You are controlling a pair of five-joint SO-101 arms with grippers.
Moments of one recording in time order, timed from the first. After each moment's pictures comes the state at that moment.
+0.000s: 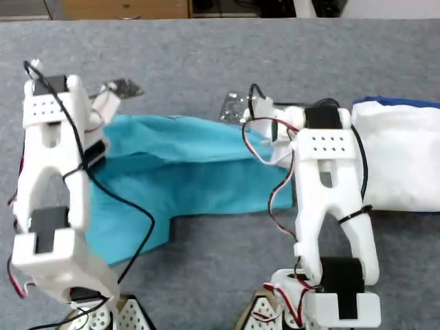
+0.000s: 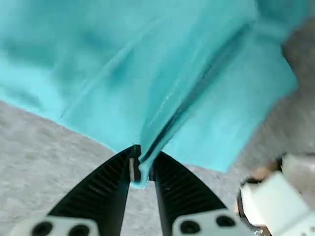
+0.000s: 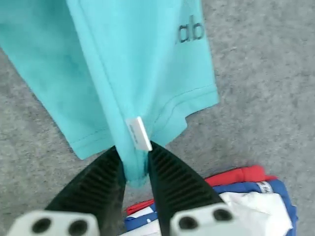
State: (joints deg) left arm -12.5 6.7 -3.2 100.1 -65.5; right arm -4.0 -11.4 18.8 75.2 62.4
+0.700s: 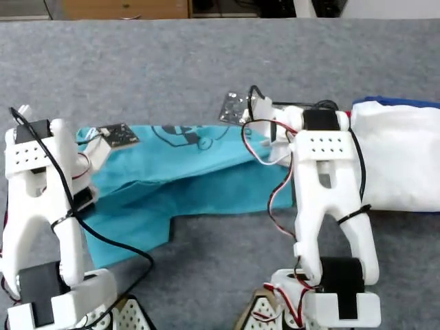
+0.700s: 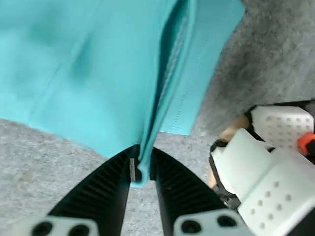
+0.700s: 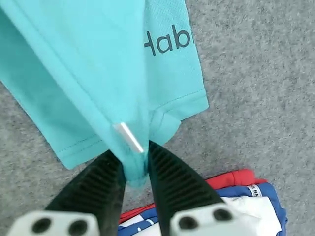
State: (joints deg) left arm -18.6 -14.9 23.7 98.6 -75.9; right arm -4.0 -11.4 20.3 70.1 62.4
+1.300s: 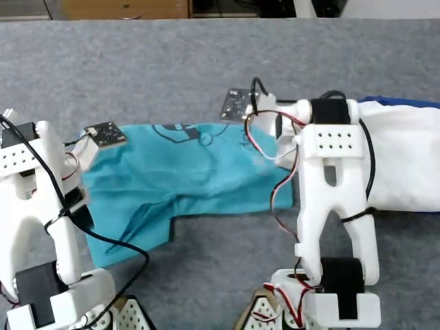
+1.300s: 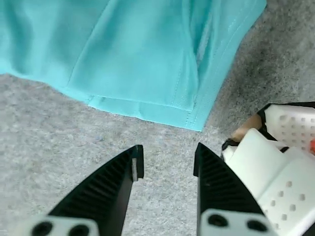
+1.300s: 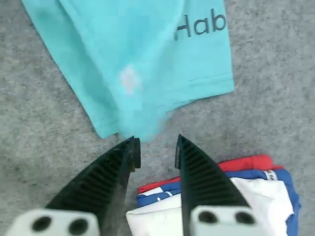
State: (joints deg) left arm -22.9 -14.9 22.9 97.3 -78.9; right arm -4.0 -11.4 8.7 87.9 62.4
